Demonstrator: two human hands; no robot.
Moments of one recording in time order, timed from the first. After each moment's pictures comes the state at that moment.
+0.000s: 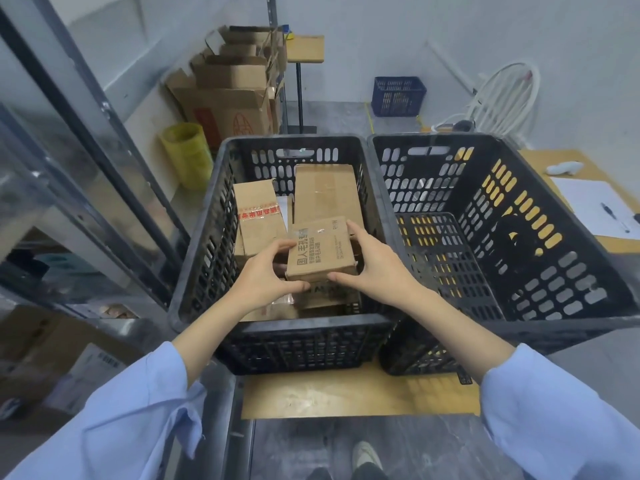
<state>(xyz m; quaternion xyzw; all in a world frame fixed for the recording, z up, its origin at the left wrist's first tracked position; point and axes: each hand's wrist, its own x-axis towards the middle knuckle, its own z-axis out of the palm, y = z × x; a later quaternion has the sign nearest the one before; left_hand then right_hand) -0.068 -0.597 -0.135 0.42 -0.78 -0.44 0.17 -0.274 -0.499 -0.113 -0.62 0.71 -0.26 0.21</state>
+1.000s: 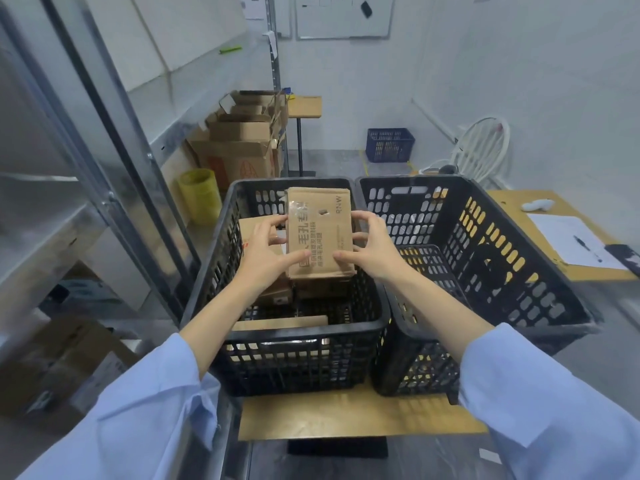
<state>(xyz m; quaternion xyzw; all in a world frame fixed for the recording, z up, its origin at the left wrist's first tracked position) -0.083 -0.573 -0.052 0.41 -0.73 -0.42 0.34 -0.277 -0.494 -0.043 -0.51 0.66 -0.46 0.29</state>
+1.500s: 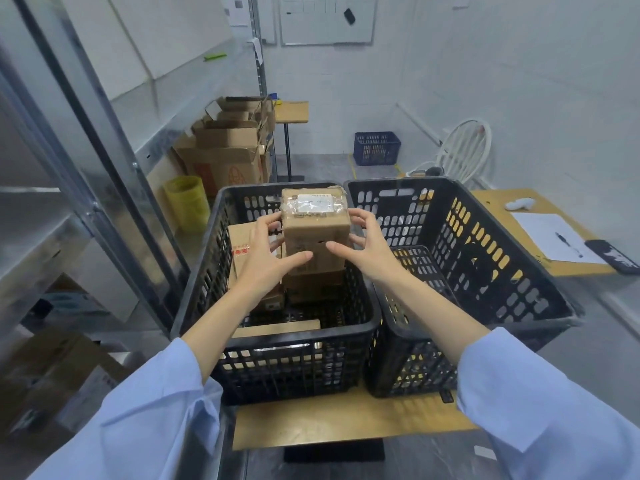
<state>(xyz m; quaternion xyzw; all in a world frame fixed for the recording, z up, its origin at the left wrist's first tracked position) -0.096 -0.570 -0.052 0.36 -0.71 -0.48 0.36 -0.281 -0.485 -0.039 -0.49 0.63 -0.52 0.32</state>
